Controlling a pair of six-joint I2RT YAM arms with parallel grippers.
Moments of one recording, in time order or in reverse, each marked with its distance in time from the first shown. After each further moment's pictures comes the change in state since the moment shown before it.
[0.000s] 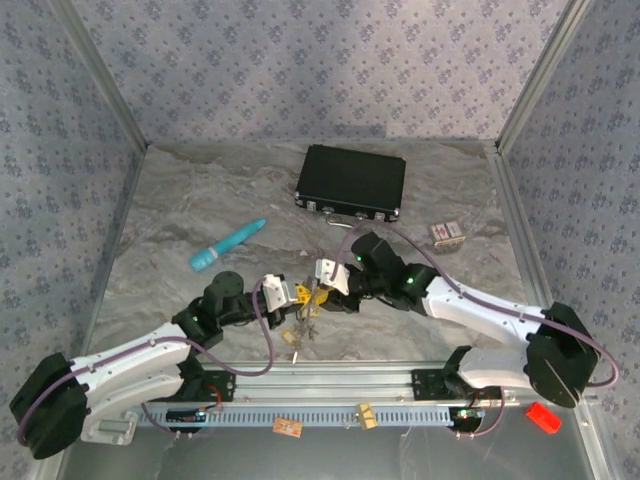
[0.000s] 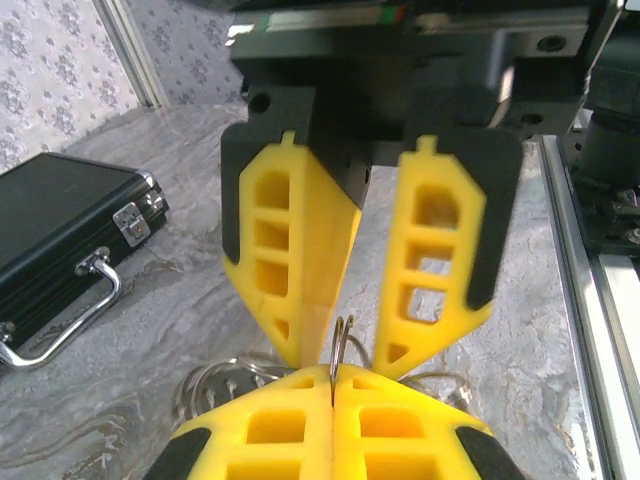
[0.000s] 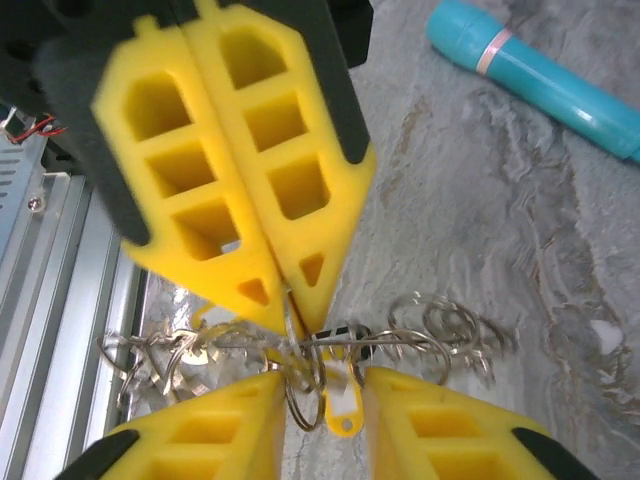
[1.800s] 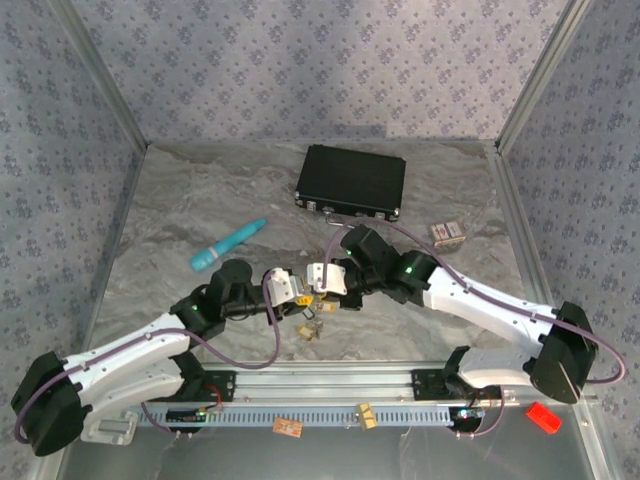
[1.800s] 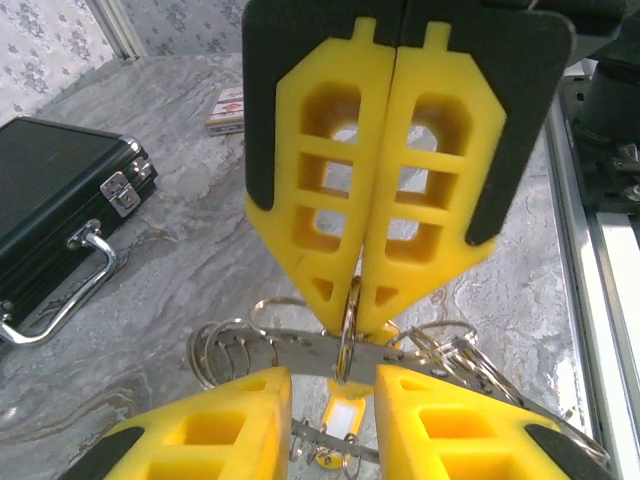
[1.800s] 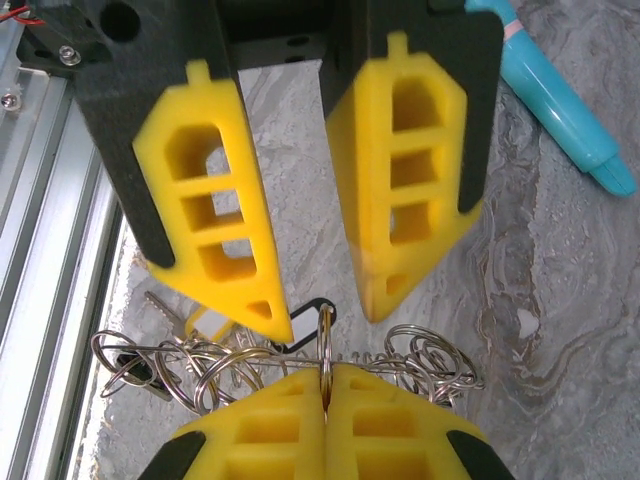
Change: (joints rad) left arm 0.000 0.028 0.156 -0.286 -0.009 0.082; right arm 0.074 0.048 0.236 -0.342 0.157 -0.230
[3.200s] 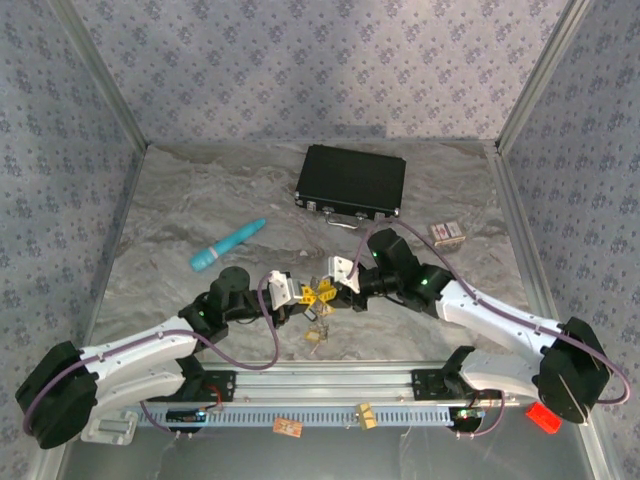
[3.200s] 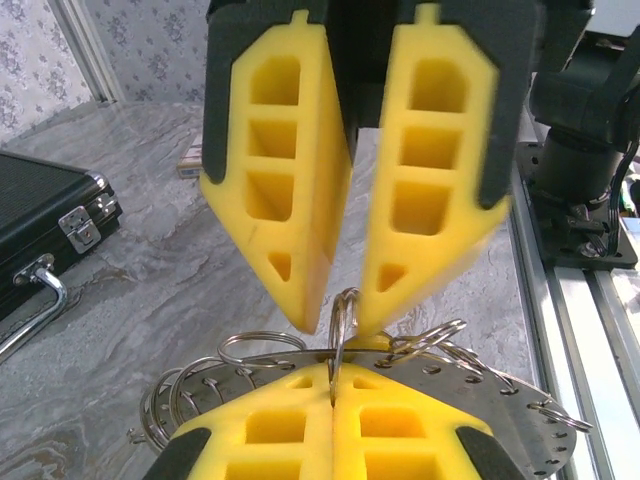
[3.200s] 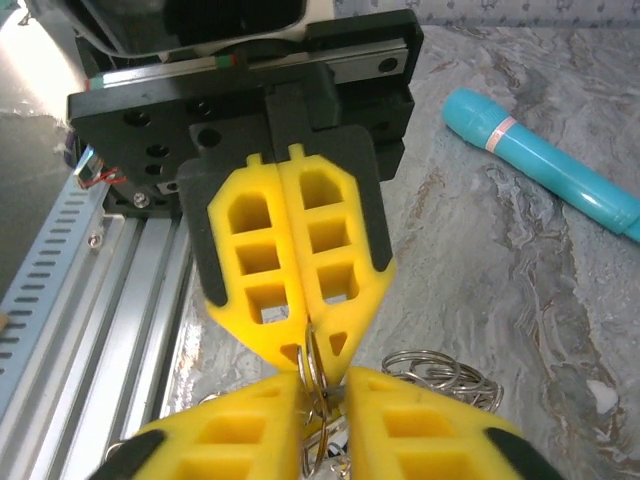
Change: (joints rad) left arm 0.000 0.056 -0.121 0.312 0.089 -0.127; right arm -0.140 -0.112 -0.266 0.392 -0.322 0.203
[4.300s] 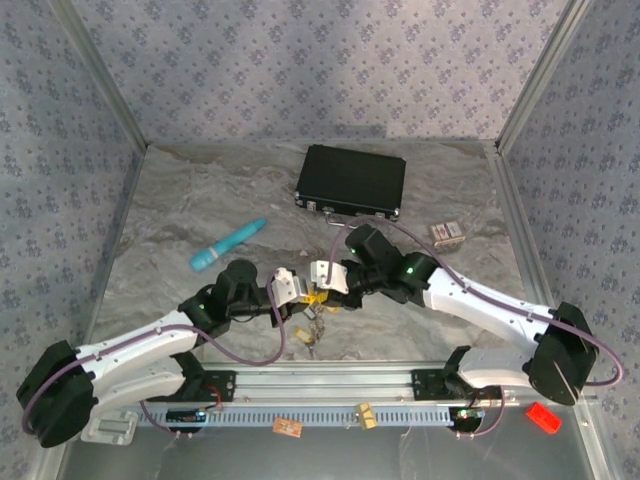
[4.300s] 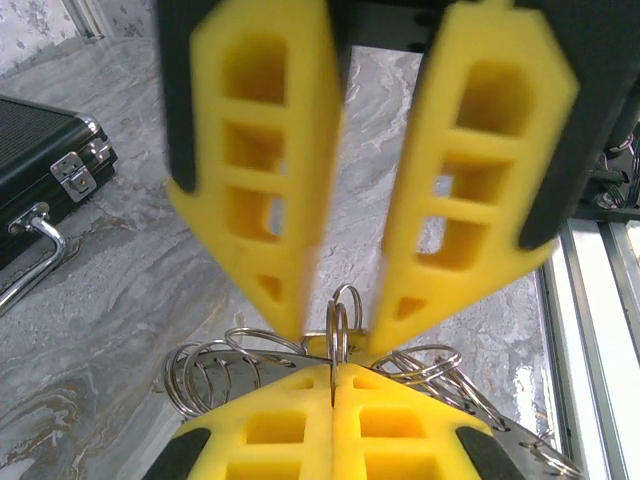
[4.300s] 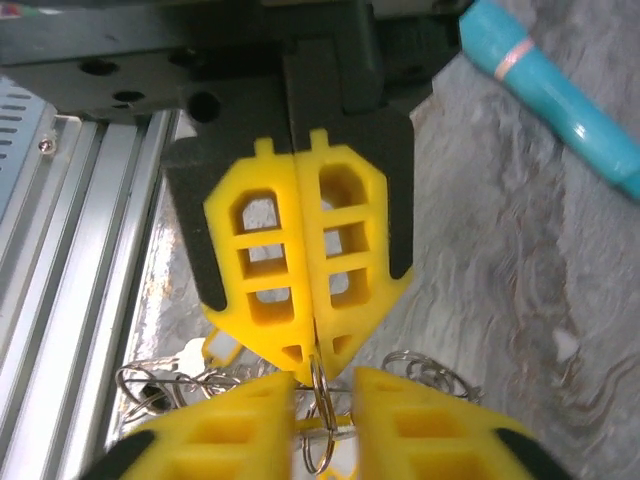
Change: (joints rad) left arm 0.004 0.011 0.091 -0.226 -0.038 0.063; right arm 0.076 0.090 0.185 -0.284 0.195 -0.141
